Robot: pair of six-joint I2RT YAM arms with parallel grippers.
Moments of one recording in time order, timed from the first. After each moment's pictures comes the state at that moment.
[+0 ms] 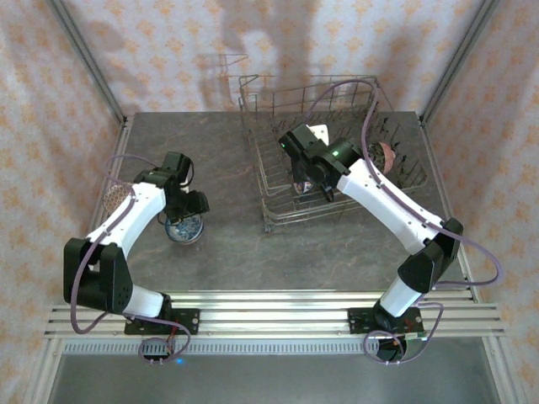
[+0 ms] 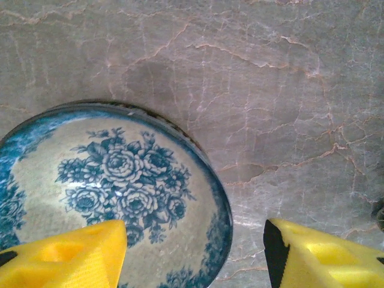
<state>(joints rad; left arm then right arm) -0.12 1.43 1.07 -0.94 0.06 -0.51 0.75 1.63 1.75 -1.23 0.55 0.52</state>
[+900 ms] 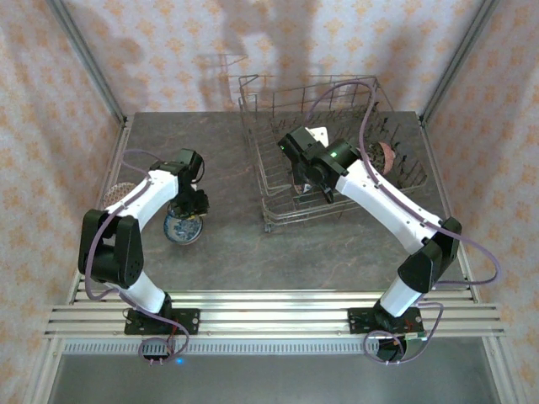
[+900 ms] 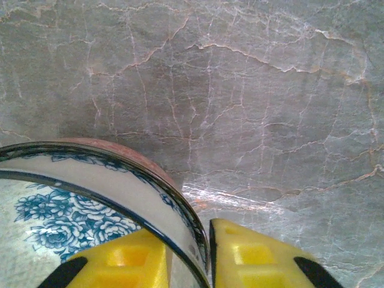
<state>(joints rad) -0.15 1.62 1.15 -0.97 0.03 -0.52 0.75 1.63 1.73 -1.23 0.56 0.52</state>
